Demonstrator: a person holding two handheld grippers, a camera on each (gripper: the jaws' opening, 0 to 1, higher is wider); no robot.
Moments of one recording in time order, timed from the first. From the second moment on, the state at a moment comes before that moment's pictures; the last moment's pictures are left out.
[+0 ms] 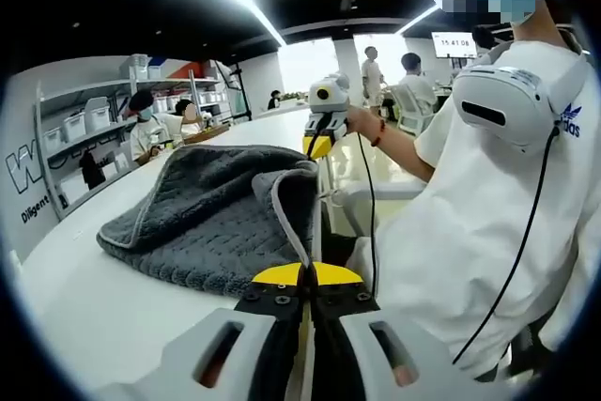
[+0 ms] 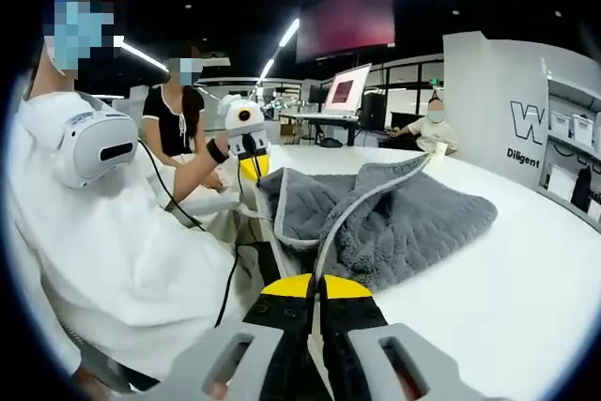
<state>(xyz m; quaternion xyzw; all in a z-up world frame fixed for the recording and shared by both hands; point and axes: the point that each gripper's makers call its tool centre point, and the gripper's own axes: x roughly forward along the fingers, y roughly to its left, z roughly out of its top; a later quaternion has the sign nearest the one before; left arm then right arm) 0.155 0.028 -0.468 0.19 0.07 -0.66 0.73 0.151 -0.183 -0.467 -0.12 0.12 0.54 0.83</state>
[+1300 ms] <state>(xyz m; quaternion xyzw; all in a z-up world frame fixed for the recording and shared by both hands) 0.201 0.031 -0.434 0.07 0.04 -0.59 0.80 0.180 -0.177 -0.423 -0.12 0.03 0.46 0.88</state>
